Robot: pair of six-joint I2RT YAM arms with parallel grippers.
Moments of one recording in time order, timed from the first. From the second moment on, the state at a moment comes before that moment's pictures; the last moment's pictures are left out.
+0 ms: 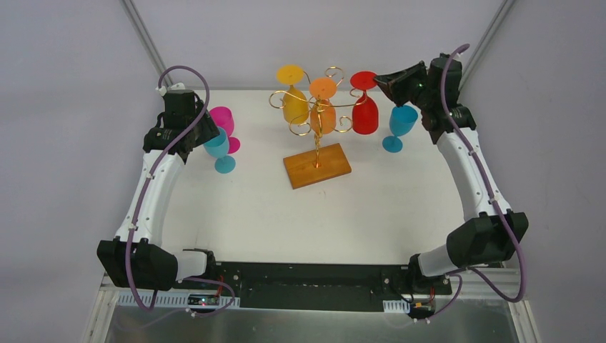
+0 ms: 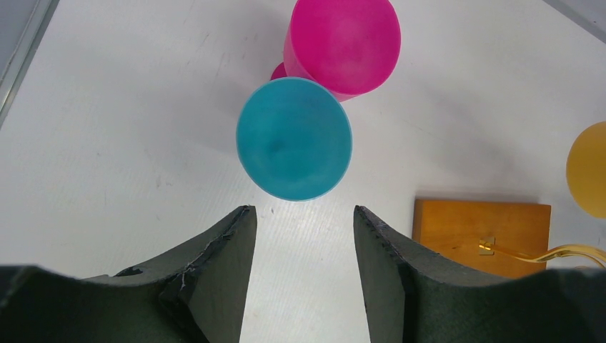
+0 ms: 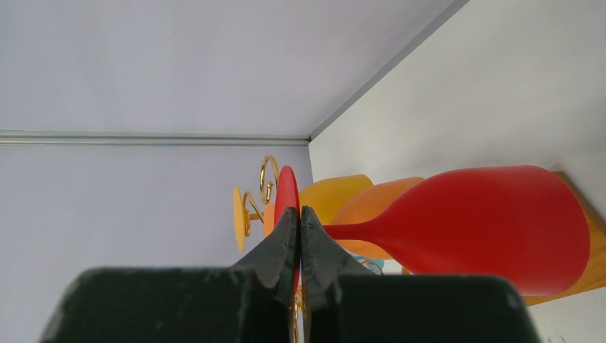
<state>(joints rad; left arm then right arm) -0.06 1.25 1.31 -0.73 -0.21 -0.46 0.16 1.48 1.54 -0.34 -0.25 1.19</state>
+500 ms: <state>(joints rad) -0.07 1.26 1.31 -0.73 -0.16 -0.48 0.13 1.24 1.36 -0.35 -0.25 1.18</state>
